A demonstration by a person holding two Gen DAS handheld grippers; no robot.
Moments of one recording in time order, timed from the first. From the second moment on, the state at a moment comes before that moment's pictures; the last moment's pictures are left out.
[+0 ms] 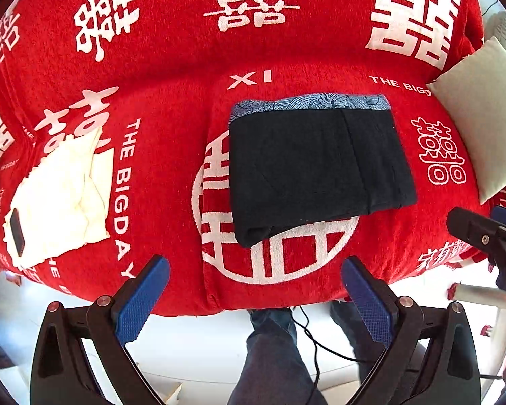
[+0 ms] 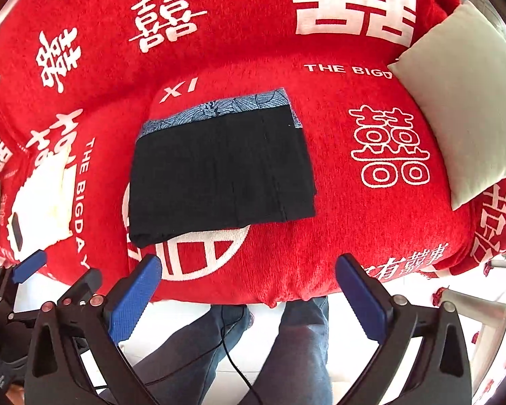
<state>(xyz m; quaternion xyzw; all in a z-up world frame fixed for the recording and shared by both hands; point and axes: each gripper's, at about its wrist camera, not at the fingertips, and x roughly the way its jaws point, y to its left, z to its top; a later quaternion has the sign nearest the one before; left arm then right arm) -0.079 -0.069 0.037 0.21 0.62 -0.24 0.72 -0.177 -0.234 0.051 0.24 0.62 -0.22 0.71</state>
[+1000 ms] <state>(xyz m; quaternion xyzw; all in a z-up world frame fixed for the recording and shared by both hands) -0.080 -0.089 0.049 0.22 0.63 -0.19 0.72 -0.167 -0.256 0.048 0.22 0.65 -0.19 0.70</state>
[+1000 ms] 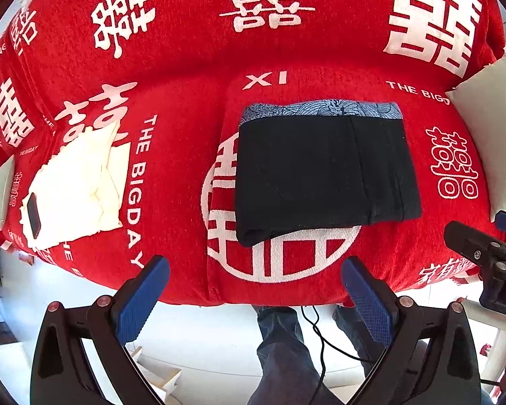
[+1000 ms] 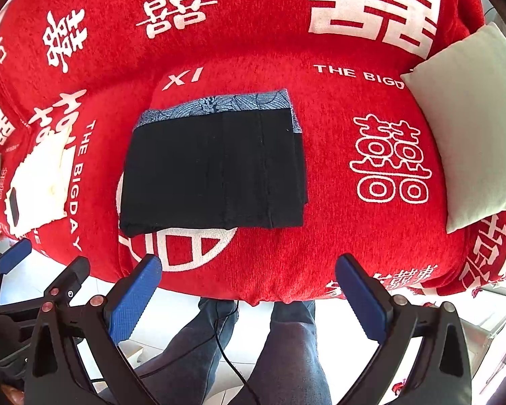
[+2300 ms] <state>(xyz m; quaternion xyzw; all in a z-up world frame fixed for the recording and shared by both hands) -0.076 -0.089 0.049 0.22 0.63 -0.19 0.72 -0.161 -0.252 0.047 0.20 0.65 -0.18 0.71</state>
